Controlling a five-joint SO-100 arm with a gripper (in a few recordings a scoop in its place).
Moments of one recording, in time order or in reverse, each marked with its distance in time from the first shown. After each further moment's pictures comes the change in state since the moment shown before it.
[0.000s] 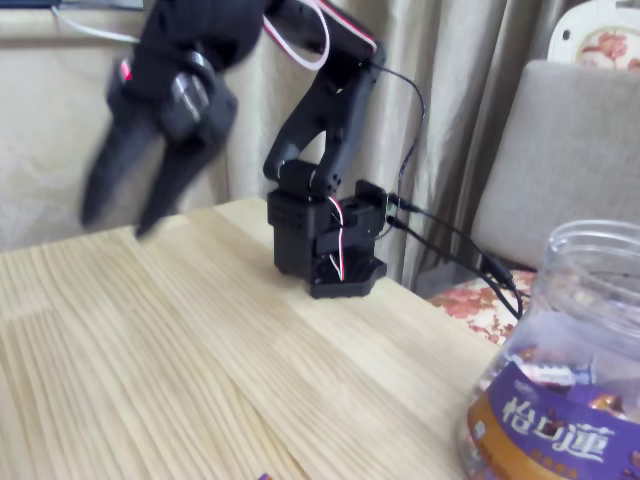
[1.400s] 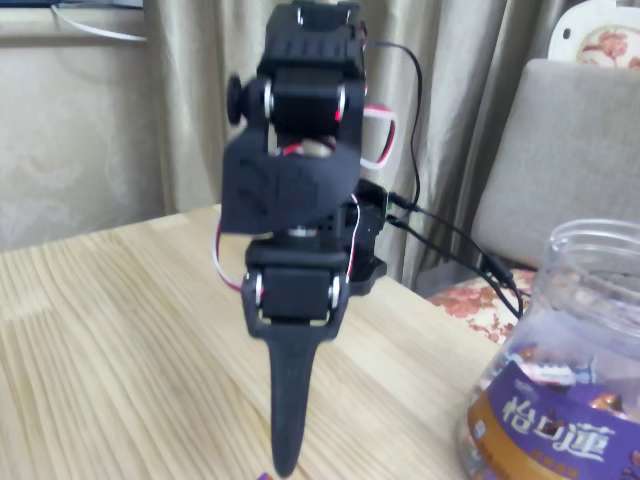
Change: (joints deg) arm -23.3 -25.0 -0.4 -17.9 7.1
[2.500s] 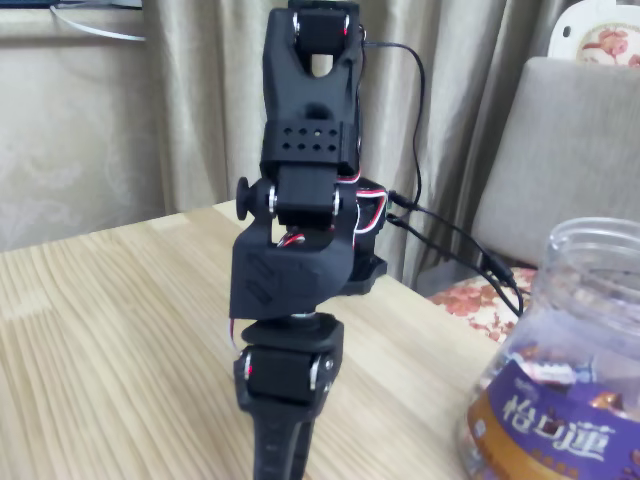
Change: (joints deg) arm 1.4 -8.3 11.6 -22.0 15.3
